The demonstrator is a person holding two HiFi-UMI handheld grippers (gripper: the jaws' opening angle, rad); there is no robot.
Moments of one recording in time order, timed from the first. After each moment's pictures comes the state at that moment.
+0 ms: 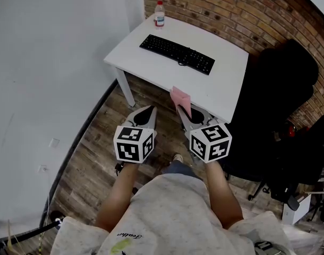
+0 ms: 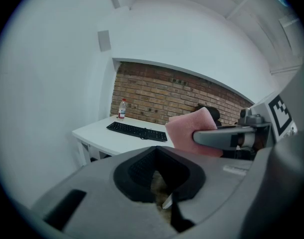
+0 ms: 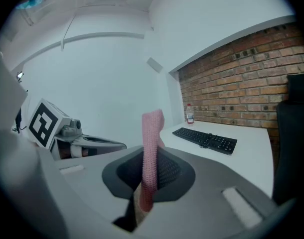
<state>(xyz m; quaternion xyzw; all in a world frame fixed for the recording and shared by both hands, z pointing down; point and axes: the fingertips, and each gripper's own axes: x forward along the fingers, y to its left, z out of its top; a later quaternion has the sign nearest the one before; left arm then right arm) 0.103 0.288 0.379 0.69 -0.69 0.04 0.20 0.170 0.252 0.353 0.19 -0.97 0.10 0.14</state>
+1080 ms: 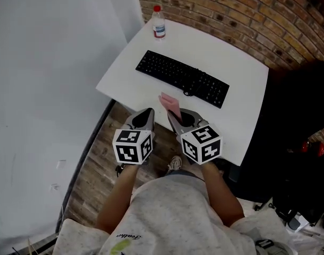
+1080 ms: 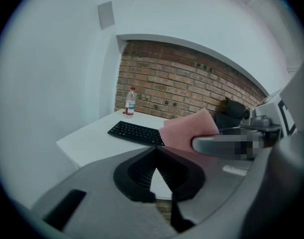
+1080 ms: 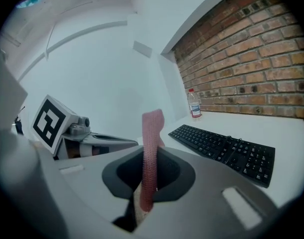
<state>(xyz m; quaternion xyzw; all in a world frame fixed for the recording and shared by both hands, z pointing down) -0.028 0.071 0.417 0.65 -0.71 0.07 0.26 0.025 0.052 0.397 0.12 -0.96 0.16 0.17</state>
